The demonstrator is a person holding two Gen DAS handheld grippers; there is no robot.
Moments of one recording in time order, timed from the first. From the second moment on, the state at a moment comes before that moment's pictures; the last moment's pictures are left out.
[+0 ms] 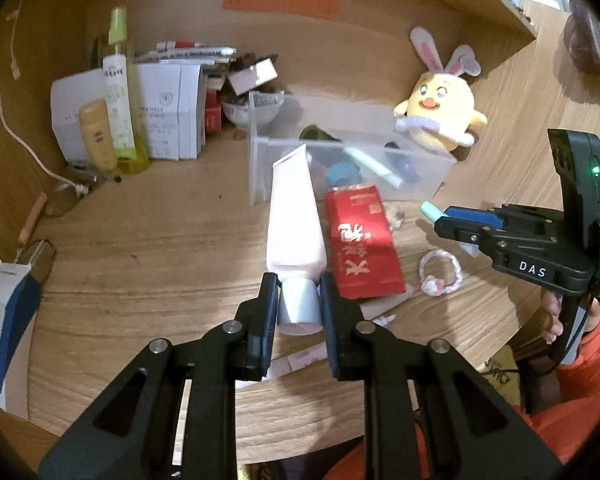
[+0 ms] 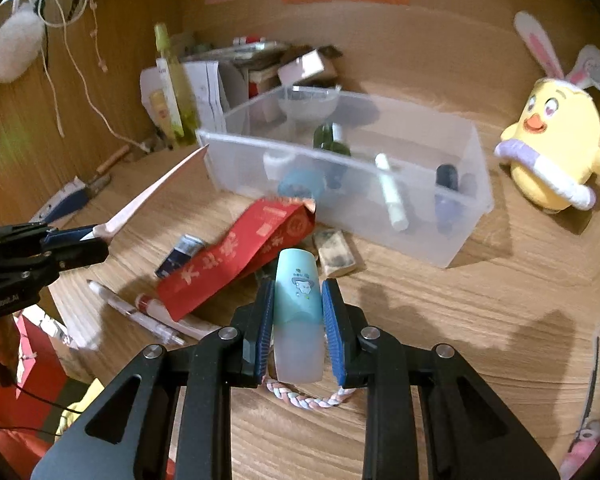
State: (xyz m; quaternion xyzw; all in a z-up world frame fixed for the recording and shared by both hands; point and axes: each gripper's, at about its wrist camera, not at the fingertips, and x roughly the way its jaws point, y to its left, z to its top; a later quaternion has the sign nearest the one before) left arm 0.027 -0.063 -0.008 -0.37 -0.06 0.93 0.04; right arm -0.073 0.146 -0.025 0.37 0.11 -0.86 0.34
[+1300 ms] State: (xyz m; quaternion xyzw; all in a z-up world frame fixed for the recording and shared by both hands) left arm -0.072 -0.031 0.043 -0.31 -0.06 0.95 0.07; right arm -0.130 0.165 0.068 0.24 0.06 -0.91 0.33
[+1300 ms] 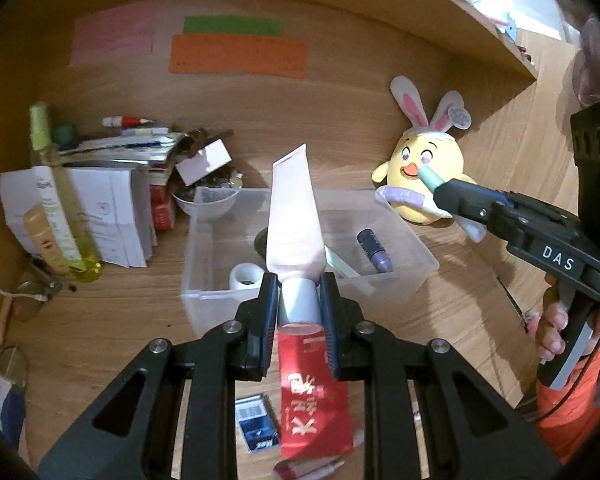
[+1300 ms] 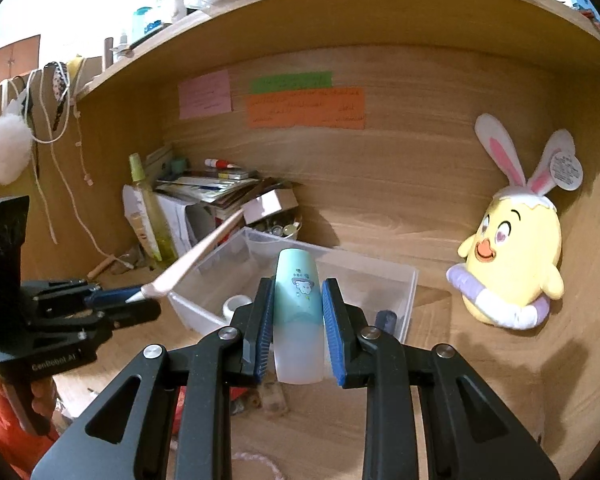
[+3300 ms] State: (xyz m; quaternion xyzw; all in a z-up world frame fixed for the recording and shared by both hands) left arm -0.150 -0.012 0.026 -0.37 -0.04 0.92 0.09; right arm -0.215 0.132 0.007 0.35 0.10 -0.88 0.30
